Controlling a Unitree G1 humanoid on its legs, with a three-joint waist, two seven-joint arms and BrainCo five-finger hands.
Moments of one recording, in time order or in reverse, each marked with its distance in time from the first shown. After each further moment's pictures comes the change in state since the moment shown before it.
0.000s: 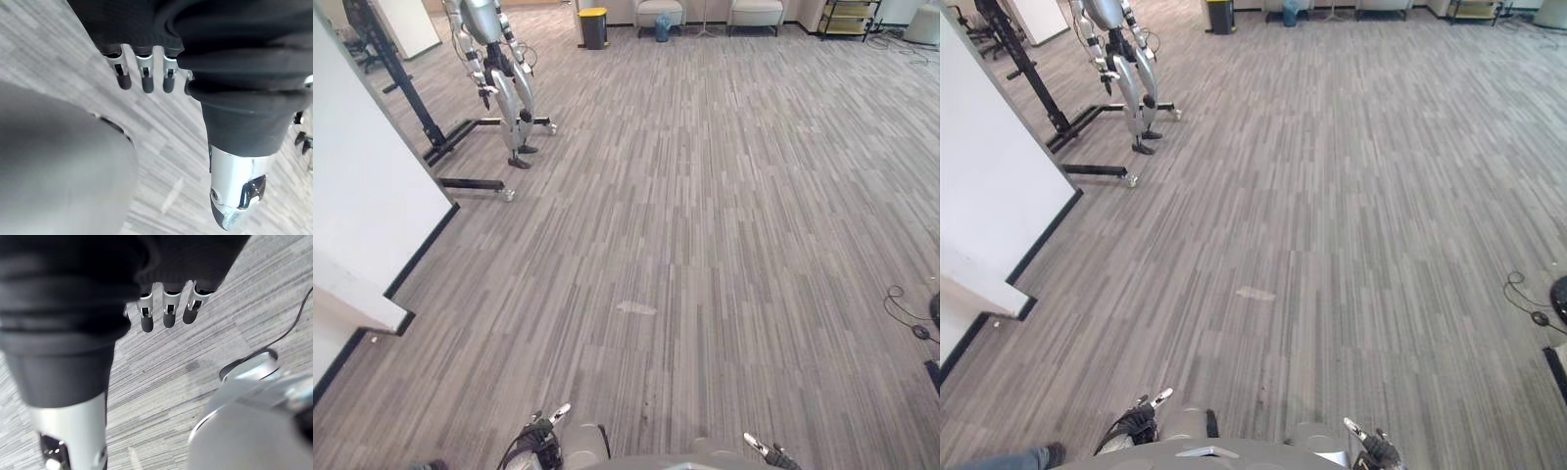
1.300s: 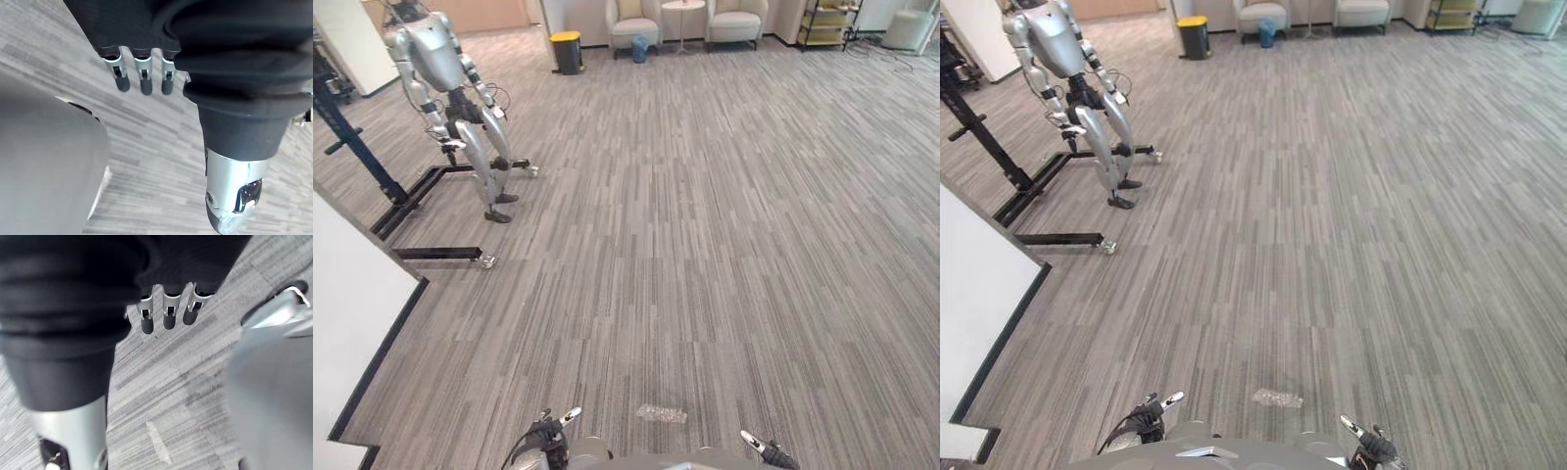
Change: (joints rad) left arm -0.013 -0.012 -0.100 0.041 0.056 -0.007 0.020; right arm 0.012 -0.019 0.056 0.036 -0.001 -0.003 -0.001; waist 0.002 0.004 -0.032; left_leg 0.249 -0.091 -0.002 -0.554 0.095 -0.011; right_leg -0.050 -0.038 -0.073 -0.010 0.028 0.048
